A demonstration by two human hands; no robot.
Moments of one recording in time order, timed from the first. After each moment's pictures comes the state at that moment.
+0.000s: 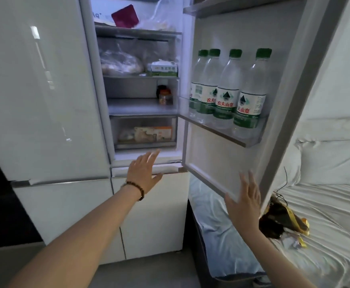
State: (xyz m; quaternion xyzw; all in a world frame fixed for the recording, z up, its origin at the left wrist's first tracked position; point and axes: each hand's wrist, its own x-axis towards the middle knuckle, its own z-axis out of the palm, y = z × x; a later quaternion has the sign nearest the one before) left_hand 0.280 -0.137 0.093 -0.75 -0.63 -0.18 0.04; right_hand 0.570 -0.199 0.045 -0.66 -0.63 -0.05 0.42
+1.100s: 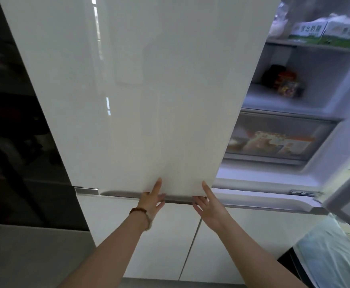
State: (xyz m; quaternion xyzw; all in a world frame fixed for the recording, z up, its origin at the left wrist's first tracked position) left_hand -0.092 0.041 -0.088 -0.12 -0.55 -0.56 -0.60; right_hand 0.090 0.073 -0.079 -0.46 -0.26 0.75 0.40
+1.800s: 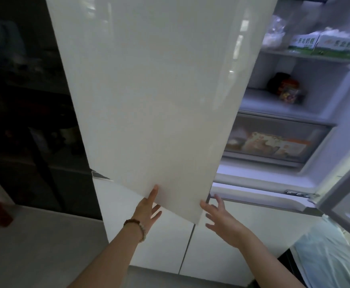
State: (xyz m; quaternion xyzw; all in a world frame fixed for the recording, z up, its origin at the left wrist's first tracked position) left_hand -0.068 -0.049 -0.080 -0.09 -0.52 -0.60 -0.60; right_hand 0.155 0.001 -0.052 -0.45 -0.49 0.71 0.21
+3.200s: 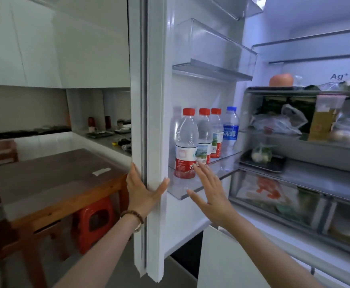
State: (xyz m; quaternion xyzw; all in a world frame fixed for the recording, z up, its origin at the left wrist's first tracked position) left_hand -0.214 -0.339 0.179 -0.26 -0.74 -0.61 0.09; right_hand -0.072 -0.185 0.189 -0.04 -0.92 0.18 0.33
